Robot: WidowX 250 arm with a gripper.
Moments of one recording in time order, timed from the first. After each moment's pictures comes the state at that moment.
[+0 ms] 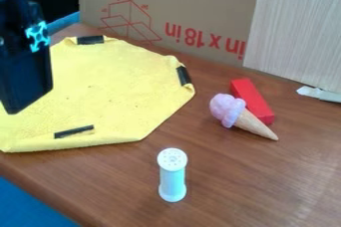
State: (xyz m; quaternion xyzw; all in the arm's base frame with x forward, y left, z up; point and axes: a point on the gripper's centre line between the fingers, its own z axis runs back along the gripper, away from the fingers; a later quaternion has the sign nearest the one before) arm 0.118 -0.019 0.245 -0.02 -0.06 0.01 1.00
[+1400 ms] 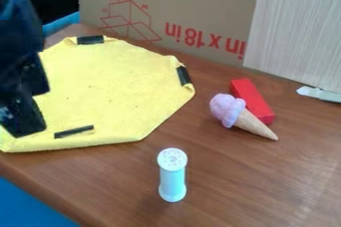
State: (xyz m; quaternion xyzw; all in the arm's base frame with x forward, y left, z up) arm 0.171 0.053 0.163 0.00 -0.13 -0.38 0.91
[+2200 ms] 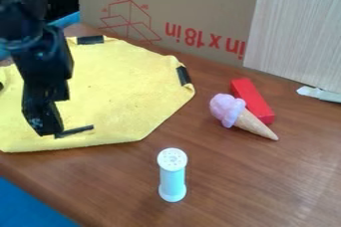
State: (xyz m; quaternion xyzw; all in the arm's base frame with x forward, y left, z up) arm 0.217 0.096 0.107 0.06 -0.09 -0.43 0.89
